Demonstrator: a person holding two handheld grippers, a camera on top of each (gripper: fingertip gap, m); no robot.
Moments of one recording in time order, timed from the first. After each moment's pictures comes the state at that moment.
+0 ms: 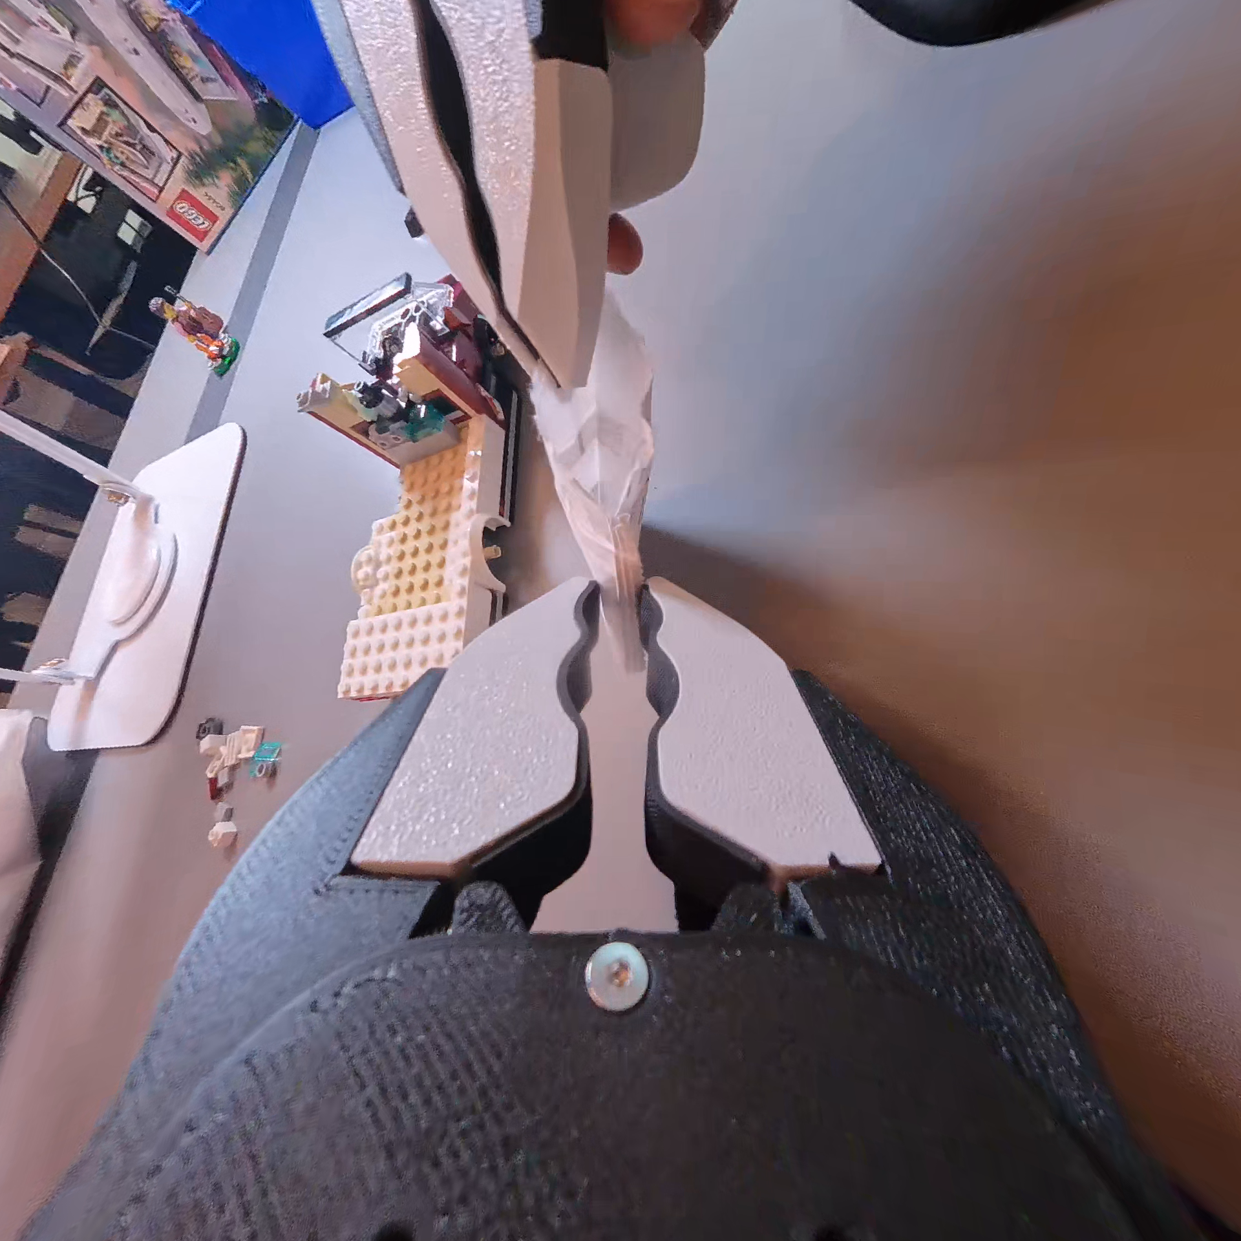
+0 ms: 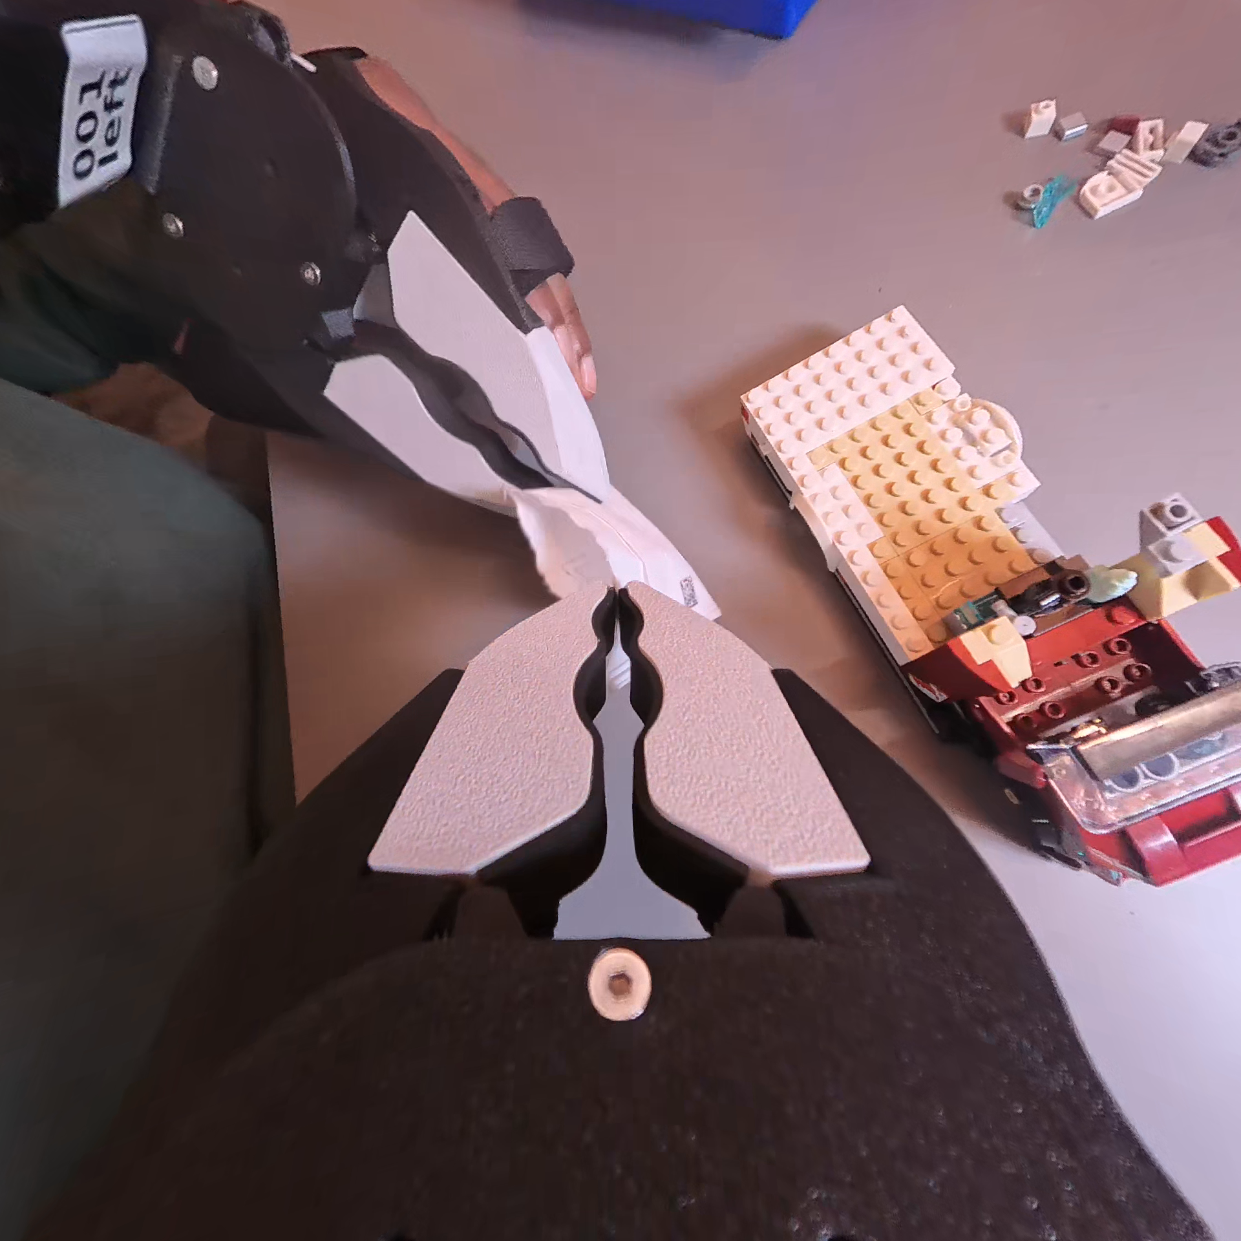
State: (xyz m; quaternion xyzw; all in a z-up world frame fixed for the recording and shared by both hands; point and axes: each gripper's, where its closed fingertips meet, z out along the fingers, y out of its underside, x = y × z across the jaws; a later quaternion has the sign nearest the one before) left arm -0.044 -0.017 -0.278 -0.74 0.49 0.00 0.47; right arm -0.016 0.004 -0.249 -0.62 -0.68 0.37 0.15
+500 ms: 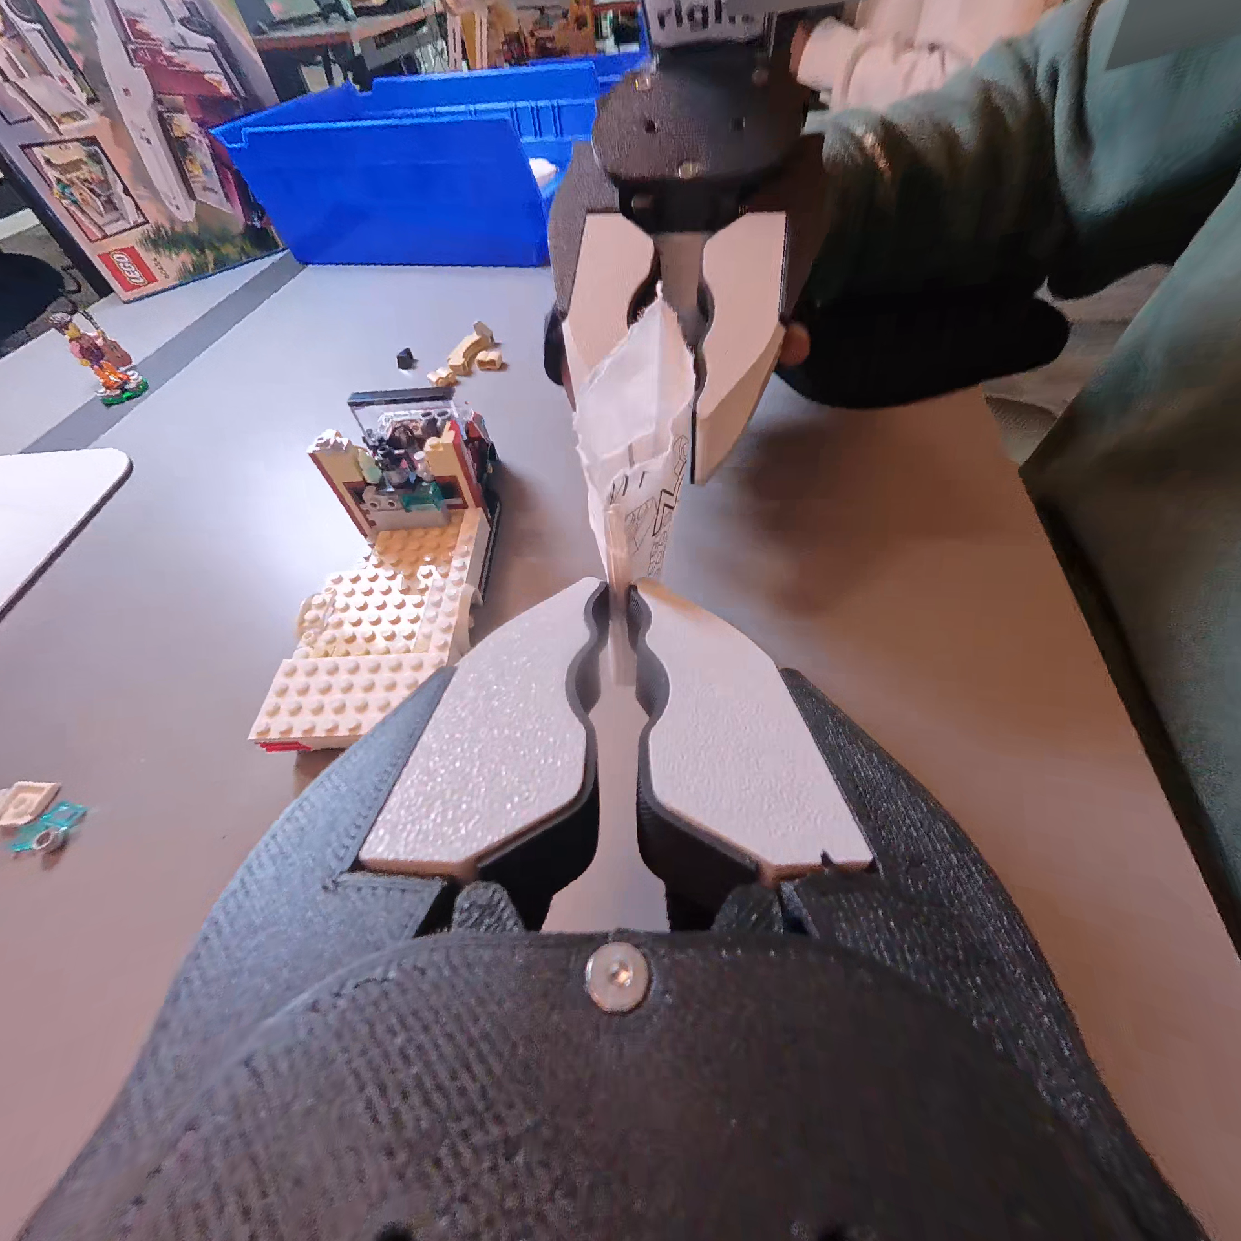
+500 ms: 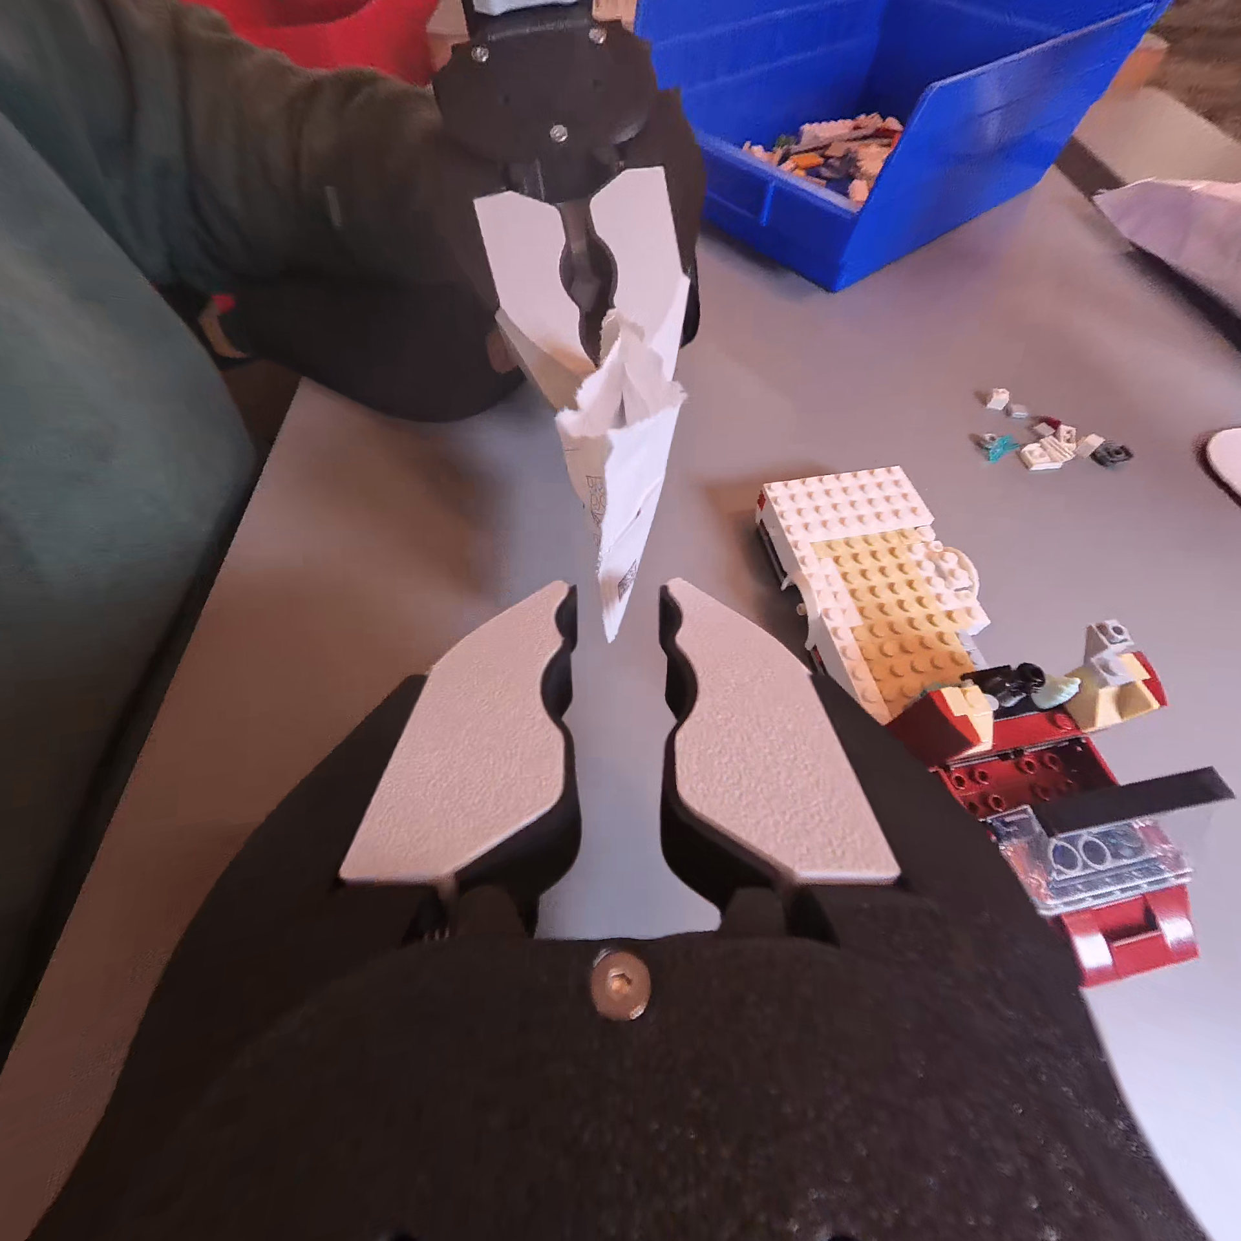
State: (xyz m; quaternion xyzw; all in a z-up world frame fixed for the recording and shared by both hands) left arm -0.043 -0.017 -0.243 -0.72 0.39 -0.23 0.53; right arm -0.005 0.001 -0.247 -0.45 -0.72 0.44 0.29
